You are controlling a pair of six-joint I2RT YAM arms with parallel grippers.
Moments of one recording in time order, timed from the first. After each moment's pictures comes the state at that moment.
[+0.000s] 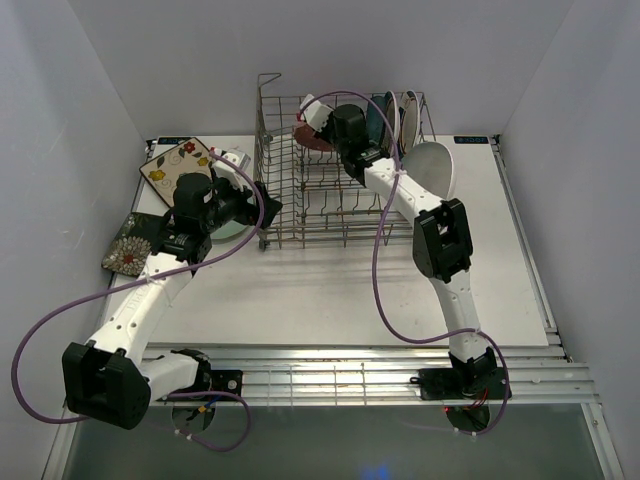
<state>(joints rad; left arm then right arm) -0.27 1.15 0.95 -0.07 0.37 -0.08 0.56 2.31 2.10 0.00 0.18 -0.79</state>
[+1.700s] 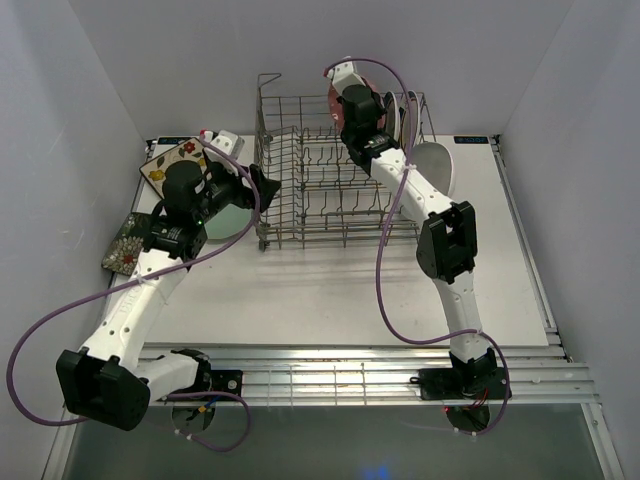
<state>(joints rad) -0.28 1.14 1.06 -0.06 0.34 -0.06 0.55 2.27 2.22 0.02 0.72 -0.61</state>
